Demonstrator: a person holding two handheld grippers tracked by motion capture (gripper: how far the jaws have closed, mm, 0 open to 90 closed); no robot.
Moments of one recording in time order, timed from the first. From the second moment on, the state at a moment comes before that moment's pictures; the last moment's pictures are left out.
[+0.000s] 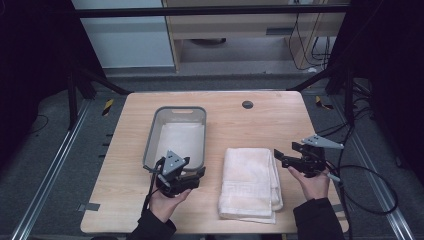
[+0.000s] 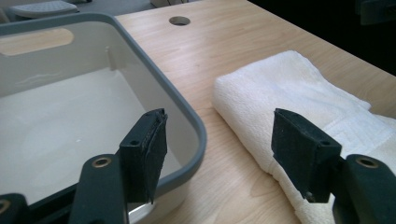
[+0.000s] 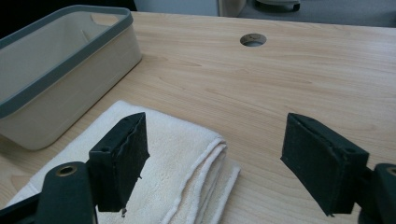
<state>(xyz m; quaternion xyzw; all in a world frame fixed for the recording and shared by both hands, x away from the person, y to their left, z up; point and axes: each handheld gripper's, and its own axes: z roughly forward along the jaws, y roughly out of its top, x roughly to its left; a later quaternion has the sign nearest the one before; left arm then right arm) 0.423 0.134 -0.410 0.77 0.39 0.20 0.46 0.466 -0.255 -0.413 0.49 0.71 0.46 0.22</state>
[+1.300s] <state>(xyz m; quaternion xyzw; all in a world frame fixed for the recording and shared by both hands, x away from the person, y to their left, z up) 0.411 0.076 -0.455 0.82 0.35 0.15 0.42 0.476 -0.237 -0.446 0.49 0.75 0.41 0.19</state>
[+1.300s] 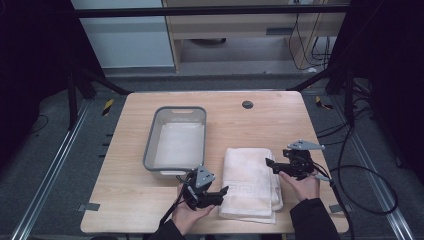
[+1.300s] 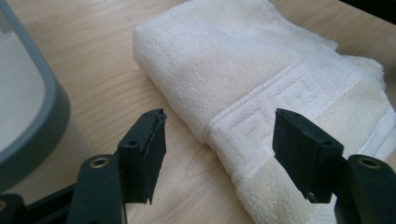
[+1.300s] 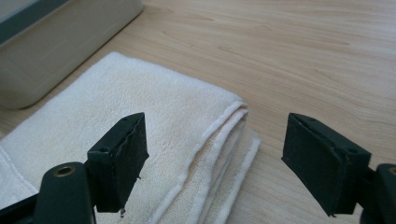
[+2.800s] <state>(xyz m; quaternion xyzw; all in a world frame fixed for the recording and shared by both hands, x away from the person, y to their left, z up) 0.422 0.056 -0.497 0.84 0.37 0.09 0.38 0.497 -0.221 -0.491 0.52 0.76 0.36 0.11</state>
